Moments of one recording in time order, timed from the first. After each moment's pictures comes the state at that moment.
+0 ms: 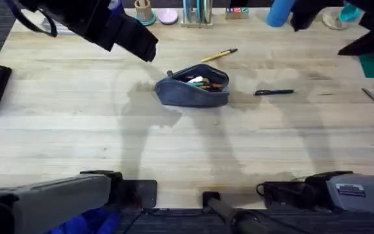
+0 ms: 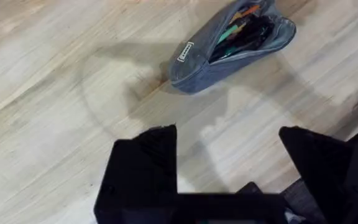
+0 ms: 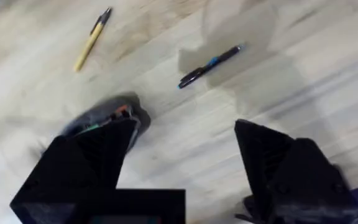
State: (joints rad) left arm -0.04 1.43 1.73 -1.55 0.36 0.49; right arm 0.16 1.49 1.79 -1.53 0.10 0.73
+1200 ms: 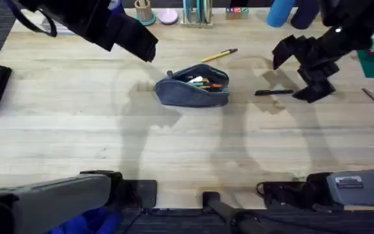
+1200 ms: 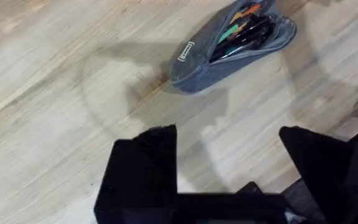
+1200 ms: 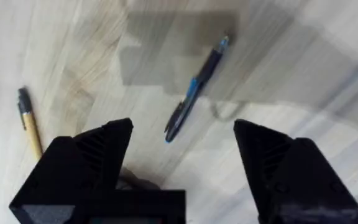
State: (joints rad) left arm -0.04 1.43 1.73 -1.55 0.36 0.49; right arm 0.03 1.58 1.21 -1.02 0.03 1.15
